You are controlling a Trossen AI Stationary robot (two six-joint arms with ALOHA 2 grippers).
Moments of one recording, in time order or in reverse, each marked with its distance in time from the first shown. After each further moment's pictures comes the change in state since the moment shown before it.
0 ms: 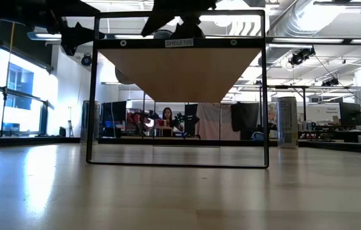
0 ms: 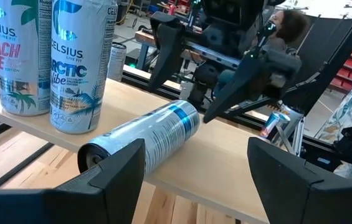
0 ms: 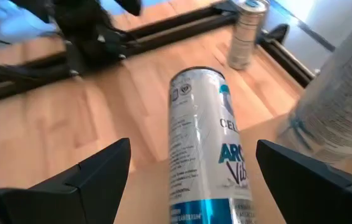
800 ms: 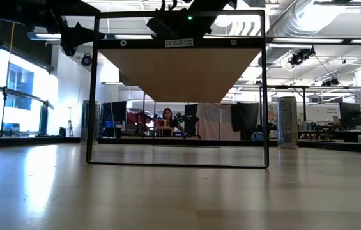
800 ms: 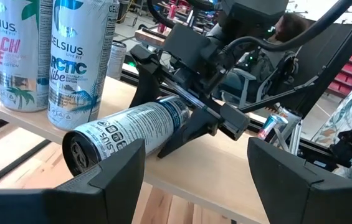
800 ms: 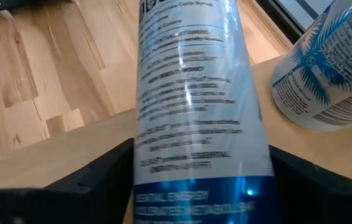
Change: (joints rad) left arm -0.001 0.000 0.000 0.001 0.000 -0.027; right arm -0.026 0.111 0.017 -0.111 0.032 -0.008
